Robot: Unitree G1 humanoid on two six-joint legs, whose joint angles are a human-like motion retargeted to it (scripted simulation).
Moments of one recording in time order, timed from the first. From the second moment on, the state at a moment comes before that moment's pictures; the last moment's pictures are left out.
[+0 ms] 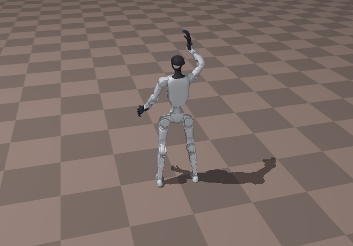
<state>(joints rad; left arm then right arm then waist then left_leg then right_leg) -0.09 0.41 -0.16 1.05 -0.36 -0.09 0.30 -1.93 -1.18 0.99 0.28 0.63 -0.24 -0.61 0.09 -0.03 0.01 0.20 0.07 -0.04 0.04 -0.19 -0.24 0.14 -0.14 0.03 0.08 -0.09 0.25</state>
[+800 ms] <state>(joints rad) 0.01 0.19 -0.04 1.30 -0.45 -0.10 0.14 0.08 -0.27 0.22 1.16 0.29 0.04 -0.14 0.05 0.00 0.14 0.18 0.05 -0.03 0.03 -0.18 -0.20 0.09 -0.16 0.05 0.10 -0.09 0.22</state>
